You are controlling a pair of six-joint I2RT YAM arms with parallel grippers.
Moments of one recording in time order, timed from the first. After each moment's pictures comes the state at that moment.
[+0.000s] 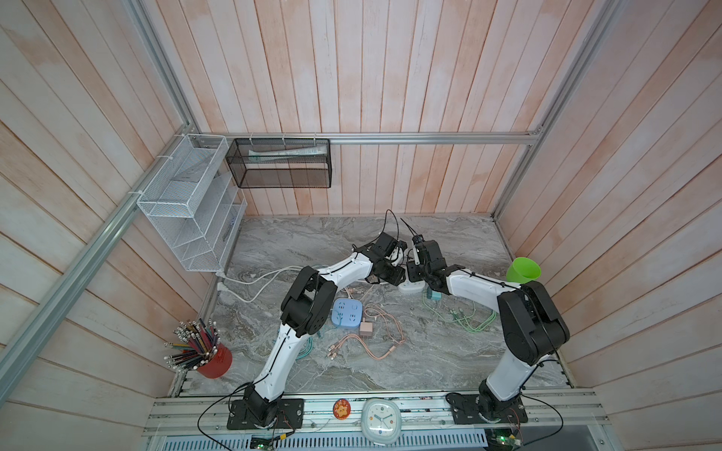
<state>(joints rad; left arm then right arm) -0.69 2.35 1.86 -0.51 0.31 -0.07 0.45 1.75 1.04 -0.09 0.21 0.12</state>
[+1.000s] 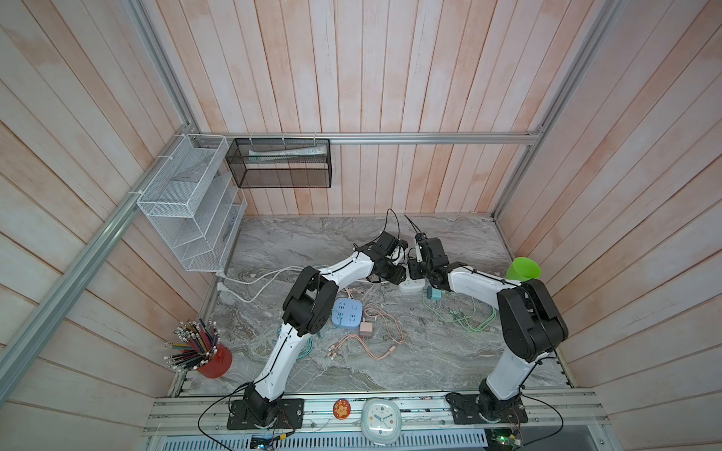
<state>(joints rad) -0.69 2.37 1.89 -0.52 0.30 -0.07 0.42 1.76 1.06 -0.10 0.16 0.16</state>
